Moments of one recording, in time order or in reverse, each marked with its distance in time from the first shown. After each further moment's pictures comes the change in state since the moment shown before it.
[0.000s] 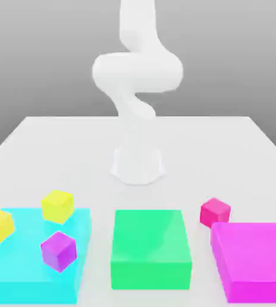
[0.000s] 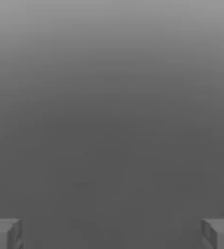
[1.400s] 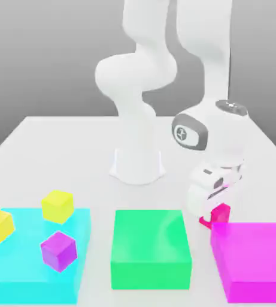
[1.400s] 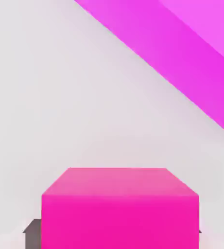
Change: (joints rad) arm 0.592 0.956 0.001 -0.564 -0.215 0.794 0.125
